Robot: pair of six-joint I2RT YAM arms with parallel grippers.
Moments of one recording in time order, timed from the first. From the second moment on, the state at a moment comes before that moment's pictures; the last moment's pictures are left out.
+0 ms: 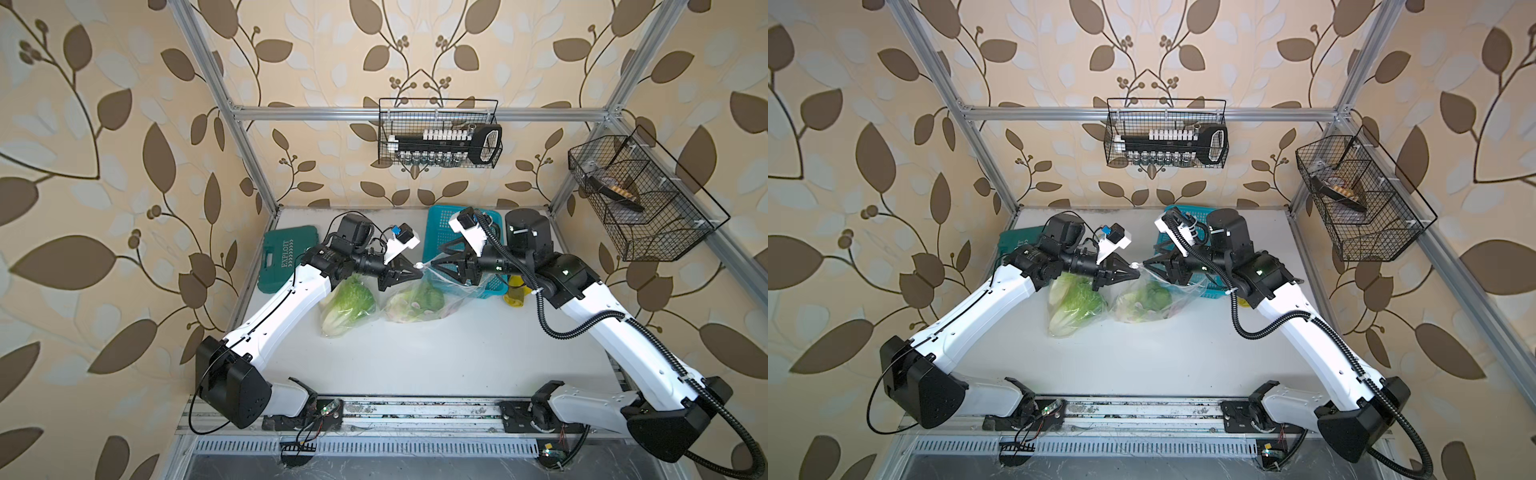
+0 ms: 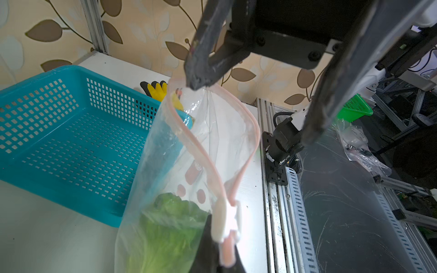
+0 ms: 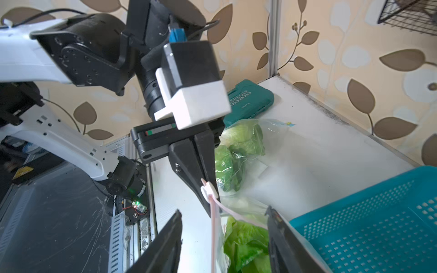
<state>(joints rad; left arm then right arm) -0.47 1.37 1.29 -0.59 0.96 0.31 0.55 1.25 1.37 -0.57 -0.56 -0.06</state>
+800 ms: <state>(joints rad) -0.47 1.37 1.30 -0.60 0.96 0.32 0.58 1.41 1.48 -0.66 -0.66 -0.21</state>
